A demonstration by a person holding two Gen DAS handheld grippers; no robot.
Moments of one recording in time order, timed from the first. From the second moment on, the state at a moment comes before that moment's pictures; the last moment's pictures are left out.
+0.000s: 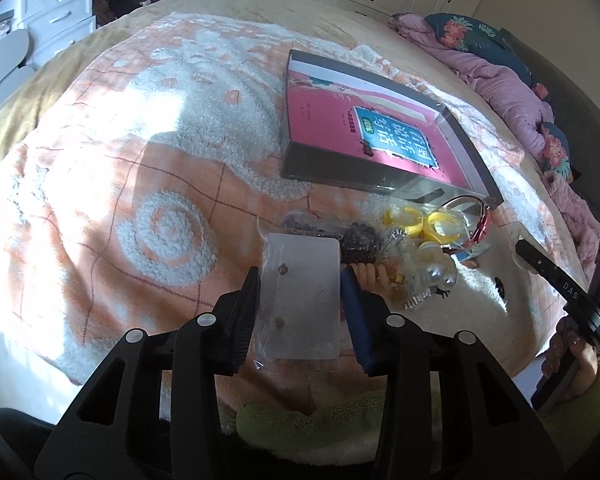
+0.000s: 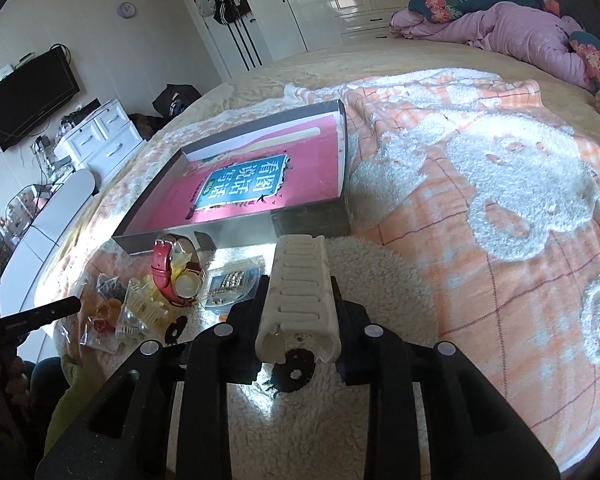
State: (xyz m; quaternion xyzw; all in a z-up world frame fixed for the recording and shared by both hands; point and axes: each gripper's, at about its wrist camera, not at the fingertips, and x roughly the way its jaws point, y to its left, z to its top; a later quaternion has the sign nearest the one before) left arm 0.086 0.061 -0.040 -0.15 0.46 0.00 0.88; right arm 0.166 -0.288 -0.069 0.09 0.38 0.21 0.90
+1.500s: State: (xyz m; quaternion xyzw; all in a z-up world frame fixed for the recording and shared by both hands) left arm 0.242 0.034 -0.030 -0.09 0.45 -0.02 0.89; right arm 0.294 -0.231 -0.058 0.03 0.38 0.21 0.90
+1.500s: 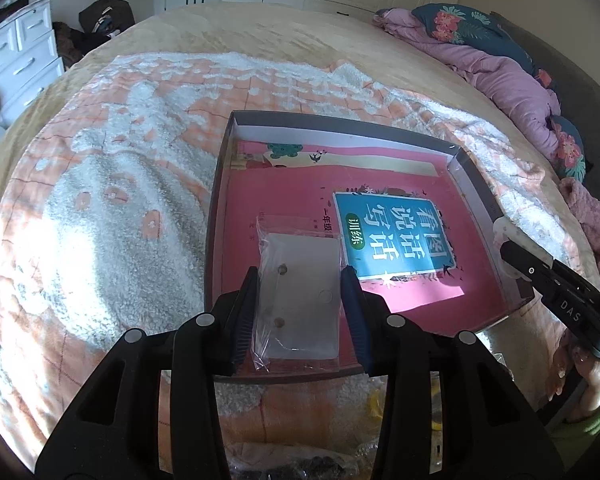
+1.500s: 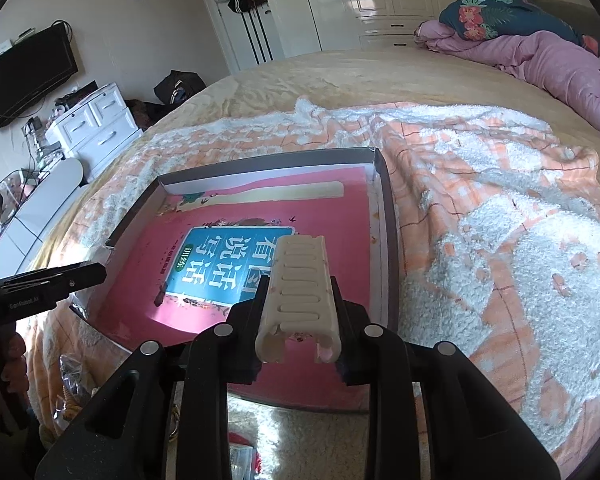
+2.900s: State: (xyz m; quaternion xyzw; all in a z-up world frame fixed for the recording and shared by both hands) left arm 0.215 0.040 -0.013 -0.06 0.41 0.04 0.91; right arm 0.235 -0.266 -0.026 0.09 0.33 0.17 0.93
